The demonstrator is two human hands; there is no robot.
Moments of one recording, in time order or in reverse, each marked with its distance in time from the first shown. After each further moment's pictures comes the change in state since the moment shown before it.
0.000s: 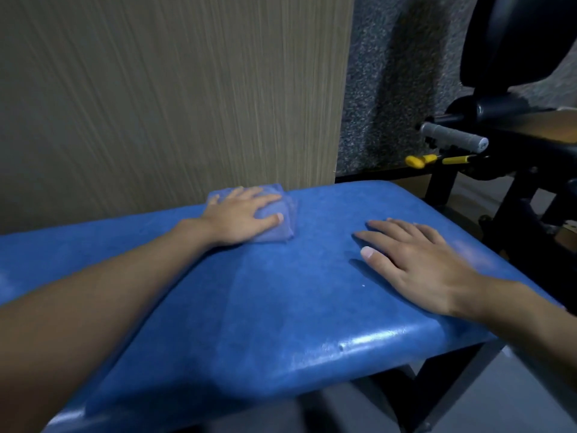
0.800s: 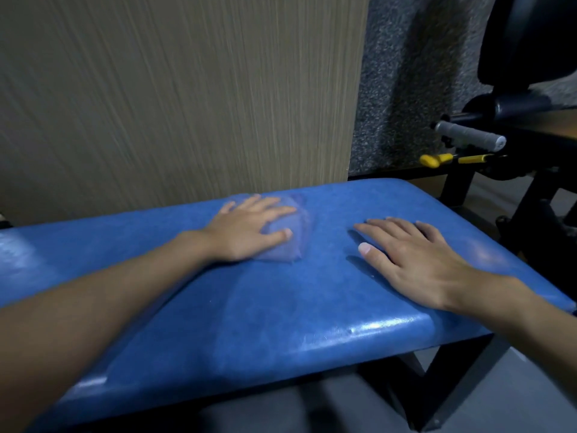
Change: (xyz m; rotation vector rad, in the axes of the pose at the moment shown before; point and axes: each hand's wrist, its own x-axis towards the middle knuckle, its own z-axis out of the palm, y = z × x) left_hand -0.048 -0.001 0.001 -0.001 0.005 0.103; right_hand -0.001 -0.018 0.004 0.004 -0.021 -0.007
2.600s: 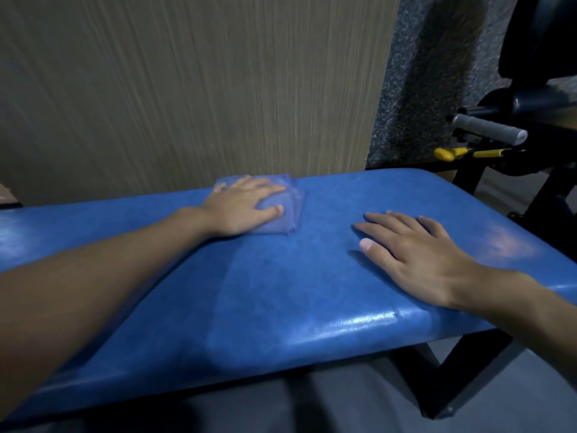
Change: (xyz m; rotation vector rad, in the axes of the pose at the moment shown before) left_hand -0.005 -0.056 -0.002 -0.004 0.023 -0.072; right_hand 0.005 -0.049 0.009 0.002 -0.030 -0.008
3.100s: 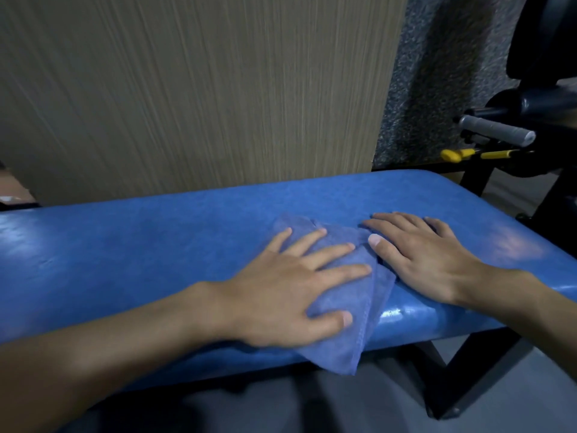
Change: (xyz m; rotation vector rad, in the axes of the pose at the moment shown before) left_hand -0.119 0.100 -0.007 0.107 -0.084 0.444; right_hand -0.002 -0.004 -0.003 0.003 0.028 0.007
